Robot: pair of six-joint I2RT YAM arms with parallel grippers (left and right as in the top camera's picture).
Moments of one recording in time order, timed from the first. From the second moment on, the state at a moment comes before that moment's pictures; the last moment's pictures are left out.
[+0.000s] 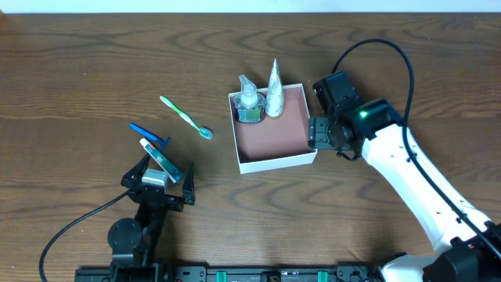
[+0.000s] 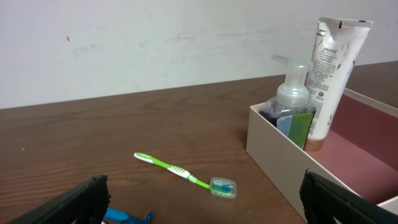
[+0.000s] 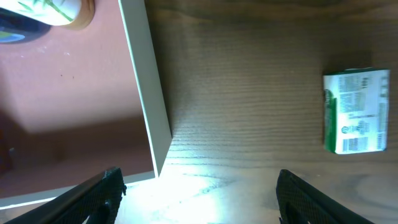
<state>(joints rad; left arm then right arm) 0.00 0.01 0.02 -0.10 0.23 0.04 0.44 1.54 1.25 -1.00 0.16 0.48</state>
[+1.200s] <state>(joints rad) 0.00 0.01 0.02 -0.10 0.23 0.04 0.48 1.54 1.06 -0.85 0.10 0.48</state>
